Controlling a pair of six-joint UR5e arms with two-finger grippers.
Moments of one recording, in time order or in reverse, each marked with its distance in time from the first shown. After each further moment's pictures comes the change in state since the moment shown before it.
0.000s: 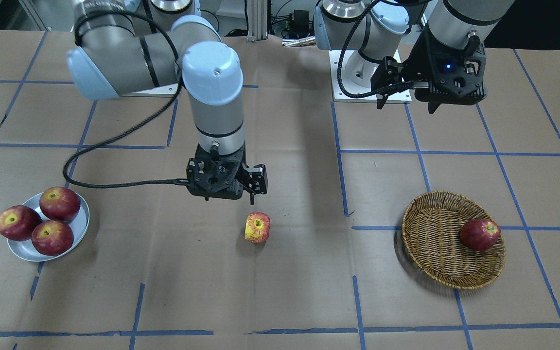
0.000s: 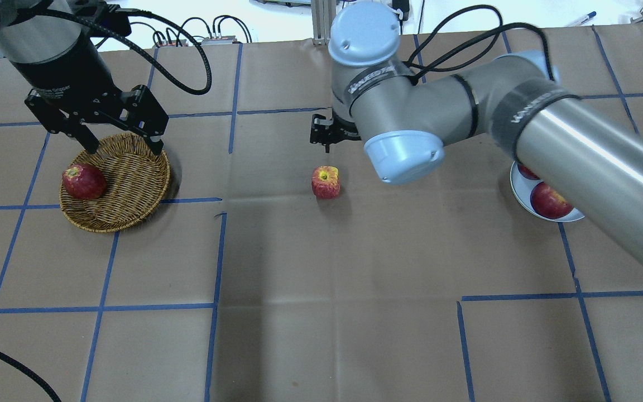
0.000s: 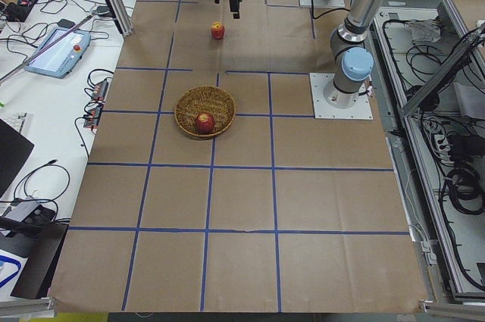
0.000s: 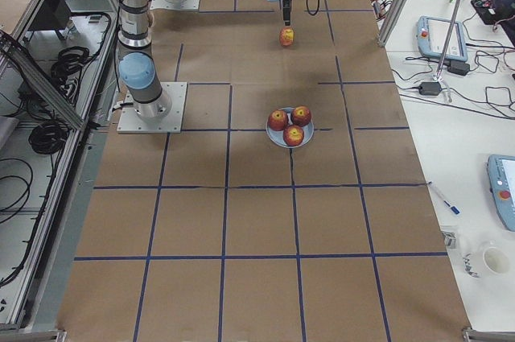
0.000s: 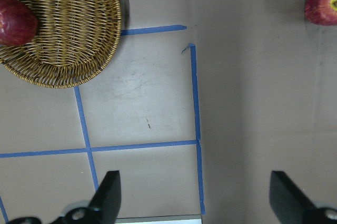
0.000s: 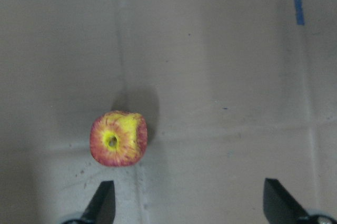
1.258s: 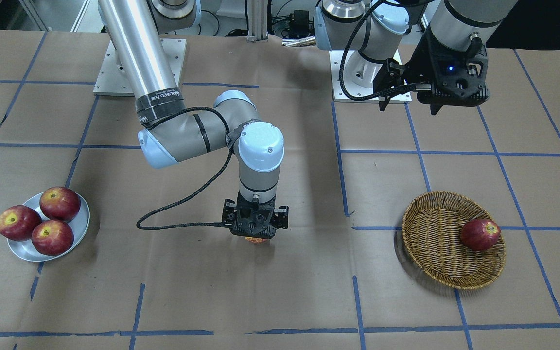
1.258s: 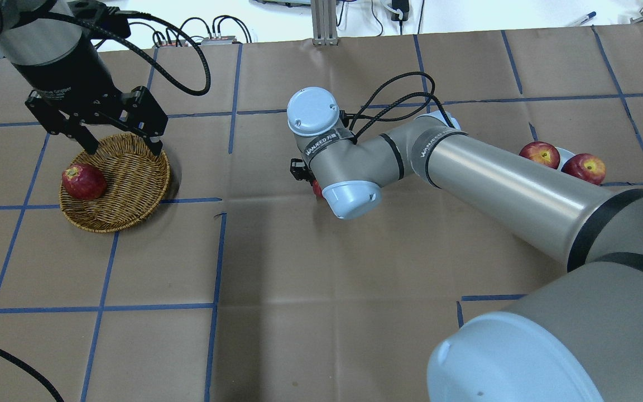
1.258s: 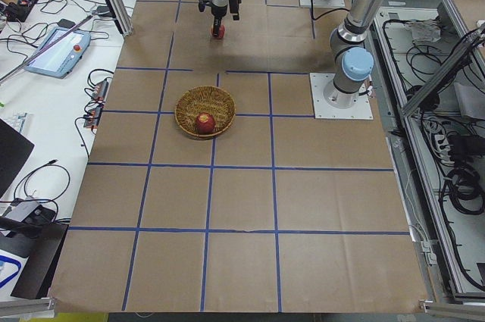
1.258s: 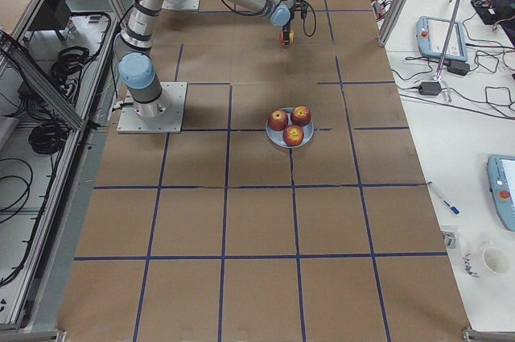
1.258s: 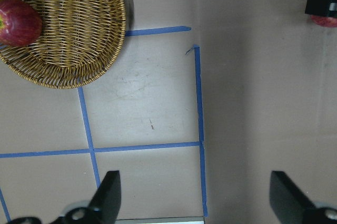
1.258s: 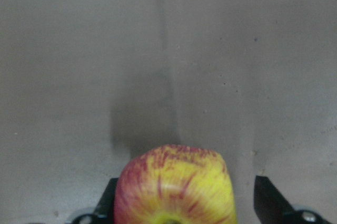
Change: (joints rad) left arm 0.002 -0.004 -0.009 0.011 0.004 -0.014; right arm 0.056 0.216 0.007 -0.187 -0.040 0.048
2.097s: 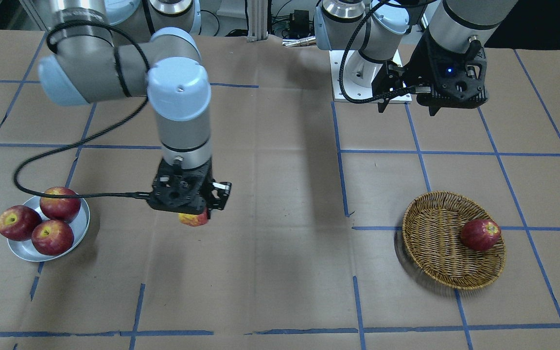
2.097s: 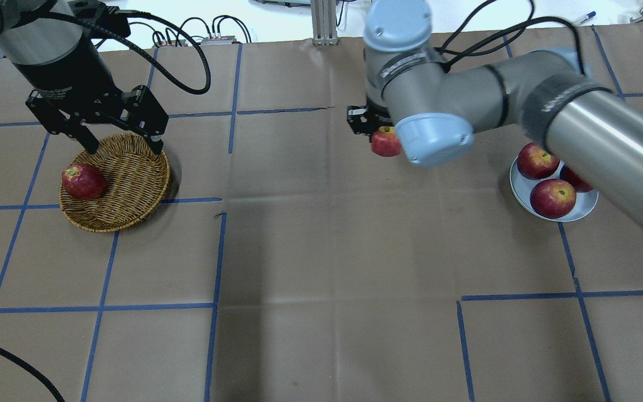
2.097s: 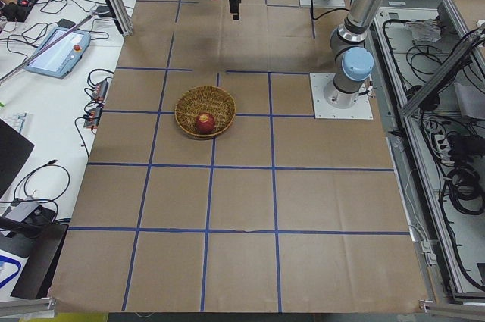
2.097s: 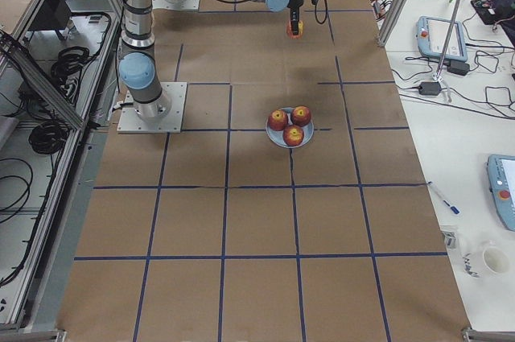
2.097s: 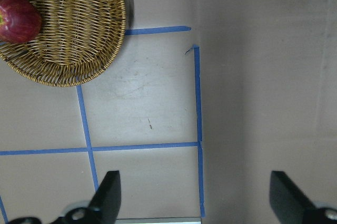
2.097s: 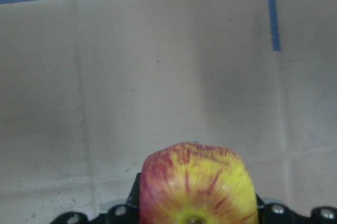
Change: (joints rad) left arm -0.001 0.000 0.002 0.002 -0.001 -0.006; right arm -0.242 -0.319 0.014 0.283 0.013 -0.261
